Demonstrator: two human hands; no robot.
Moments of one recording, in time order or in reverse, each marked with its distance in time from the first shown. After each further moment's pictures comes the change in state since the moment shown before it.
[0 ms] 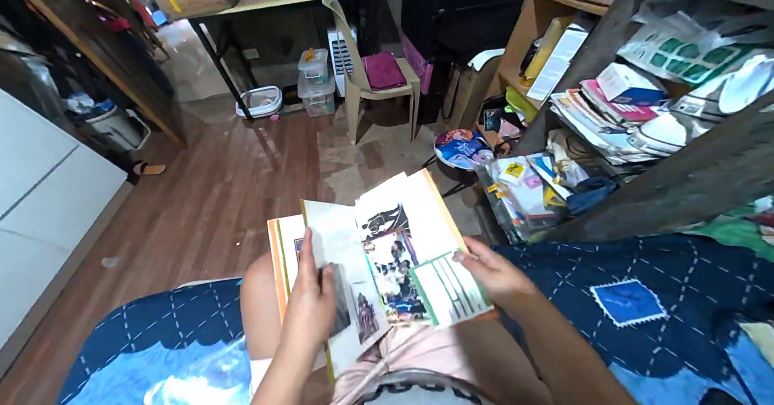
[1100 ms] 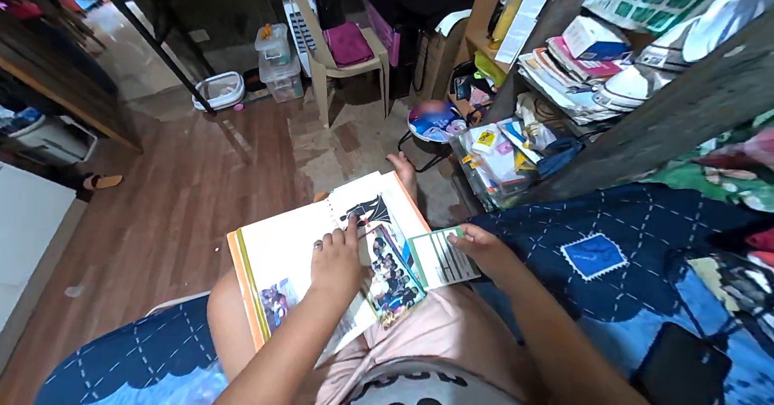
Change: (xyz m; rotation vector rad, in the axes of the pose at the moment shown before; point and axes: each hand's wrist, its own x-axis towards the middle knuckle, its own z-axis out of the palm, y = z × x) left_hand 0.065 0.040 0.080 0.902 -0.631 0.089; right_hand 0.025 0.058 -0.027 0.111 0.142 0.200
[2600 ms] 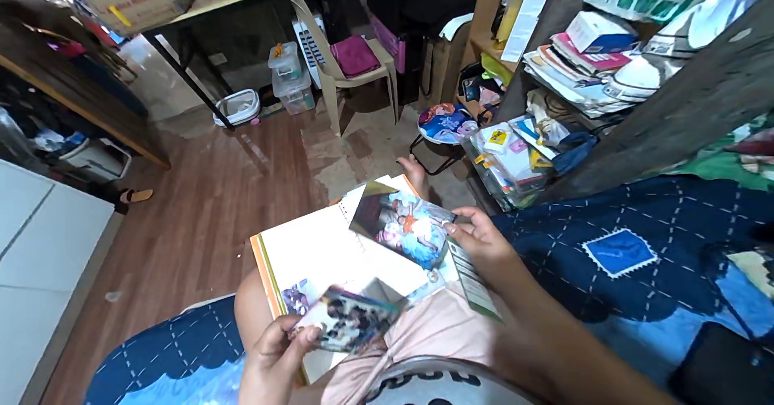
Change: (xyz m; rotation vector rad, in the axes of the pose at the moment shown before) left_hand -0.136 -0.102 0.063 -1.303 0.603 0.243; right_hand -0.037 -0.043 0.042 0.239 0.045 -0.386
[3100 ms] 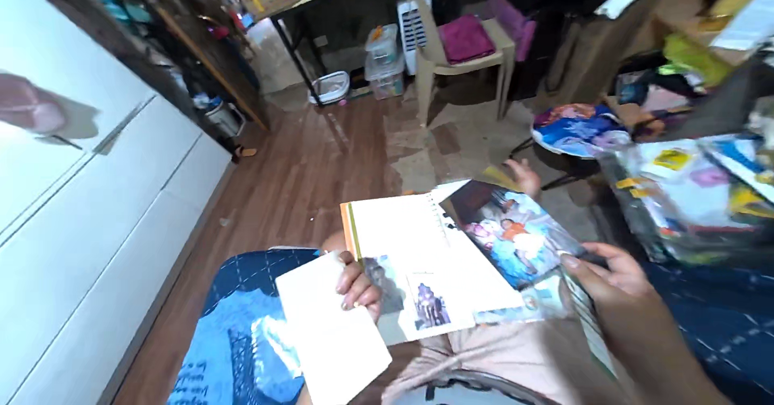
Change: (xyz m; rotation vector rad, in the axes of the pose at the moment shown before) left_hand 0.049 -0.042 -0.016 -1.662 -0.651 0.049; right_hand -0.011 -0.002 0.018 0.110 0.038 0.037
